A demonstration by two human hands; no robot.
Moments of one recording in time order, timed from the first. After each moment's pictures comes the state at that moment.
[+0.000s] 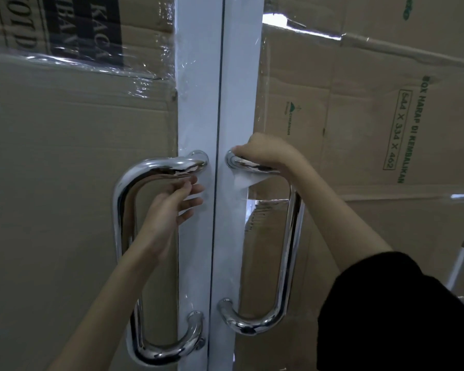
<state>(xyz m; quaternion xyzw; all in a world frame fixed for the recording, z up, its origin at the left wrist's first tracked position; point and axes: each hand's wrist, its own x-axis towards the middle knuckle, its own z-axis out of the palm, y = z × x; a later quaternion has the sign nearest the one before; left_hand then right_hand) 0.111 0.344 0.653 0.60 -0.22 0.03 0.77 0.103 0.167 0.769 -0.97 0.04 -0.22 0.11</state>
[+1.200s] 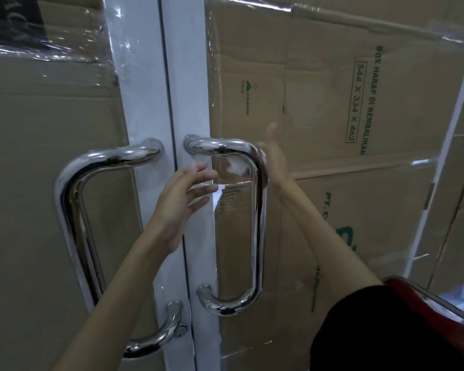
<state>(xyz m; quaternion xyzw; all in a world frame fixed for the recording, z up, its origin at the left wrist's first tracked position) 0.081 0.279 0.657 0.59 -0.27 -0.03 0.76 0.086 0.084 0.685 -0.76 -0.04 -0.32 0.56</state>
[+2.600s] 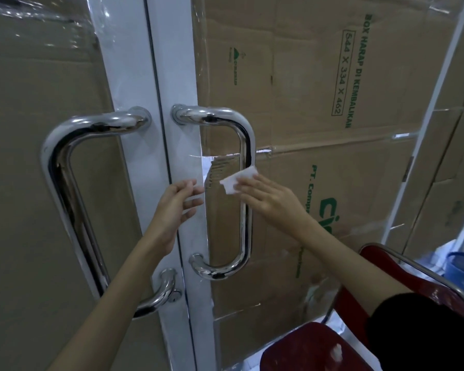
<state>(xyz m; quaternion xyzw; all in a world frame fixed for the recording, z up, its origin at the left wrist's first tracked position) 0.087 0.279 0.593 0.65 -0.20 -0.07 0.73 0.048 0.048 0.566 -0.80 -0.24 -0.49 -0.24</state>
